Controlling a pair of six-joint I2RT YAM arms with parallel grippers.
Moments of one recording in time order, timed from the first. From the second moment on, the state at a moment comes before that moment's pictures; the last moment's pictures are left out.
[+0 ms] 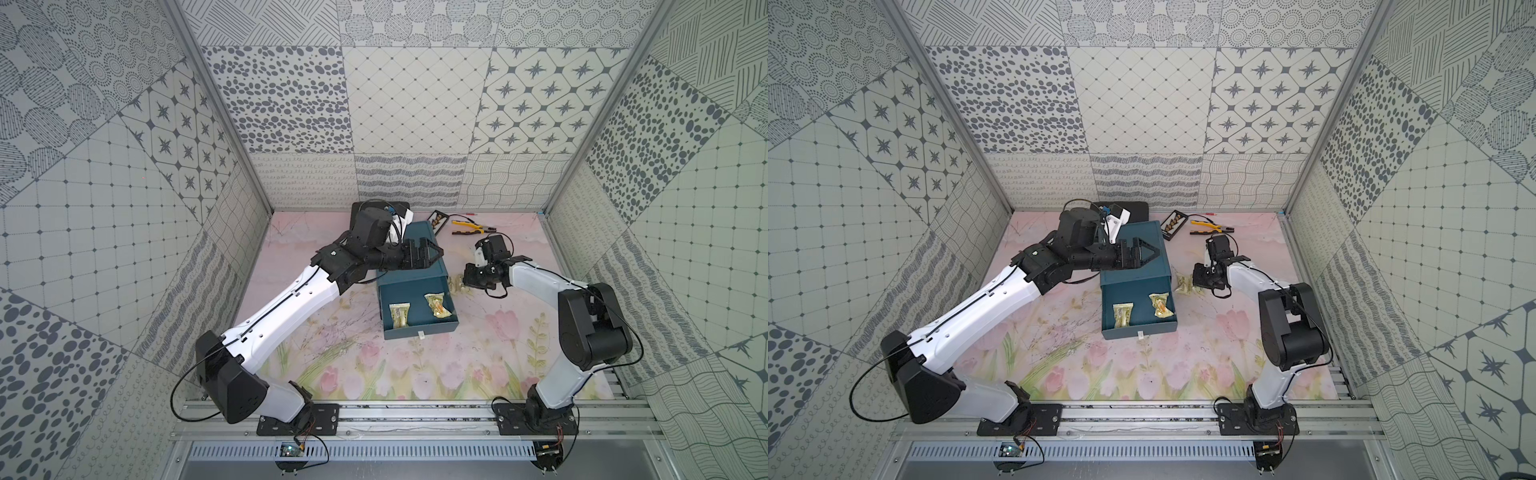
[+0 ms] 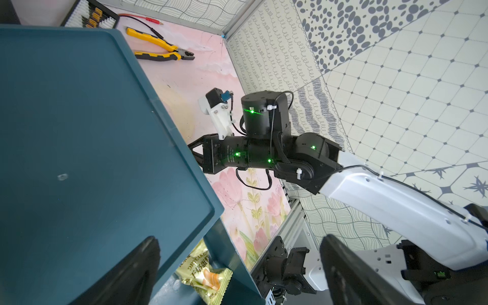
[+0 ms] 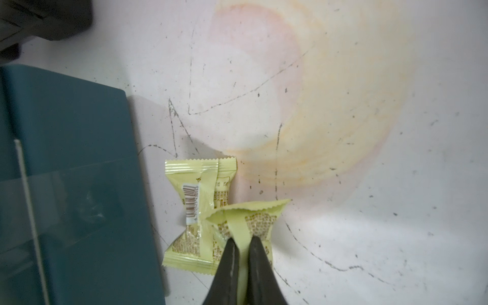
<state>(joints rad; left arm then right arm) -0.64 1.45 1.46 -0.51 0.38 -0.64 0.24 1.72 1.08 -0.41 -0.18 0.38</state>
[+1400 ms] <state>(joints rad) -0.59 1.16 1.21 -0.64 0.16 -0.61 0.25 1.08 1.09 -0.59 -0.27 0.41</state>
